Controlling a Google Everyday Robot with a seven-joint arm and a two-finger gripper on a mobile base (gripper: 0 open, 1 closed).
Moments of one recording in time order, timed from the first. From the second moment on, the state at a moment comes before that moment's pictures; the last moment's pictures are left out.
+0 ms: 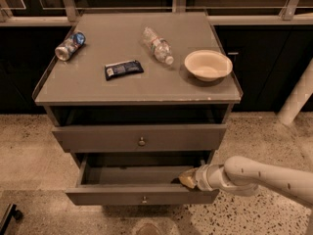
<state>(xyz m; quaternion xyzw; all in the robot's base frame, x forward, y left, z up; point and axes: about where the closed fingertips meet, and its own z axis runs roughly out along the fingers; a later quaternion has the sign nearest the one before) 0.537 -0.130 0.415 -0.32 0.87 0.25 0.29</state>
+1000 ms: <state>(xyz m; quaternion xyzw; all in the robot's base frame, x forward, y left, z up) 0.497 -0.141 0.441 -0.33 0.85 0.28 0.30</state>
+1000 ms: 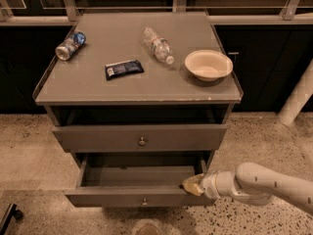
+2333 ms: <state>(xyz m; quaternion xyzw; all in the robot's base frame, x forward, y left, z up) 0.502 -0.155 0.461 -0.29 0.85 0.27 0.34</state>
